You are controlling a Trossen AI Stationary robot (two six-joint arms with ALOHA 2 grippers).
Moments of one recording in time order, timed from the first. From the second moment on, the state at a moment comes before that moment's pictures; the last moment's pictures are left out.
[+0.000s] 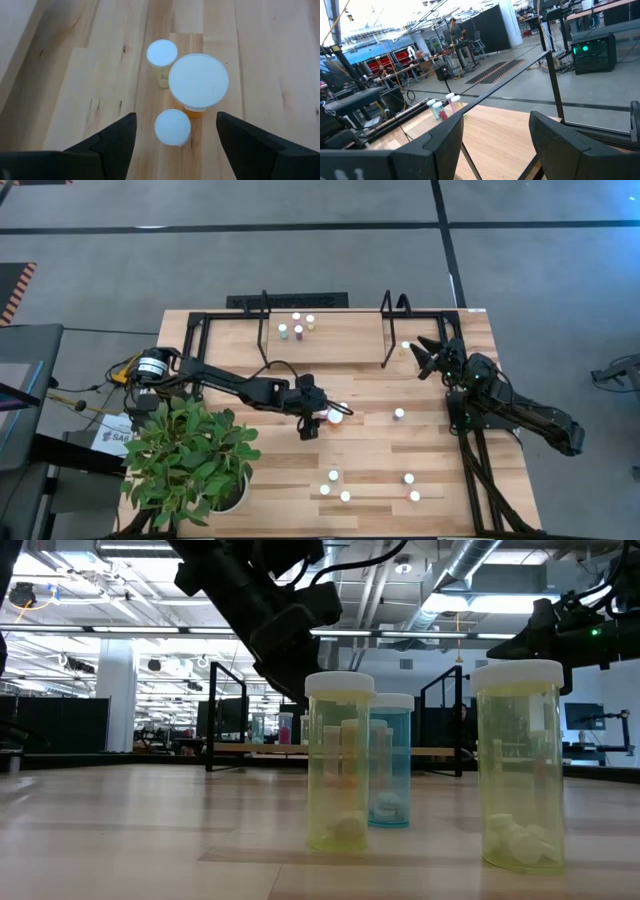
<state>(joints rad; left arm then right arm) -0.08 1.77 1.09 -0.18 -0.16 -0.10 -0.52 0.03 0.01 0.06 0.24 0.35</state>
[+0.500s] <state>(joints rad) -0.07 1.77 1.04 -0.13 -0.14 -0.09 -0.52 0.03 0.01 0.06 0.24 0.35</state>
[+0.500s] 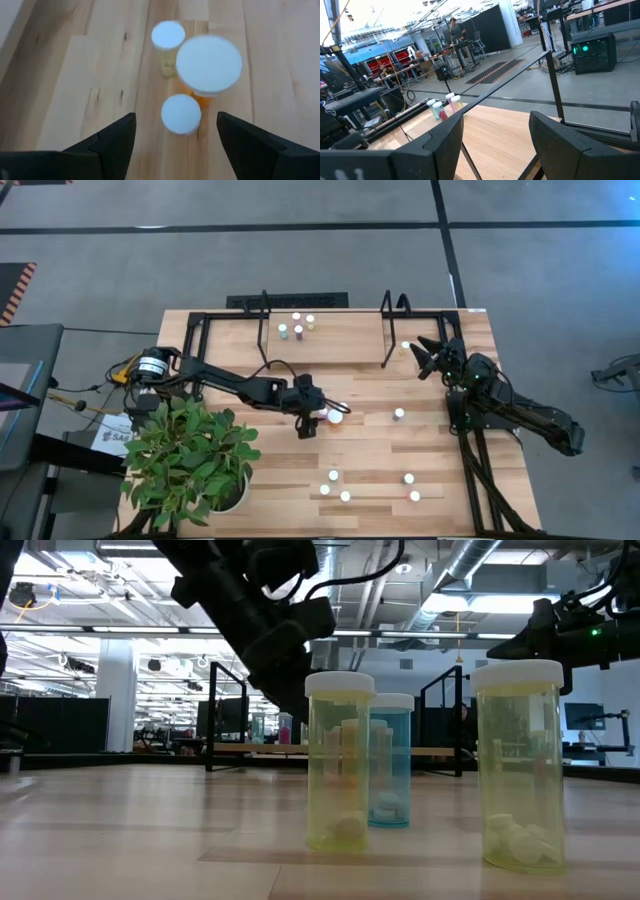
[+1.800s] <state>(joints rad) -0.07 1.85 1.03 -0.05 -0.18 -0.07 -0.52 0.04 0.01 0.06 0.24 0.35</state>
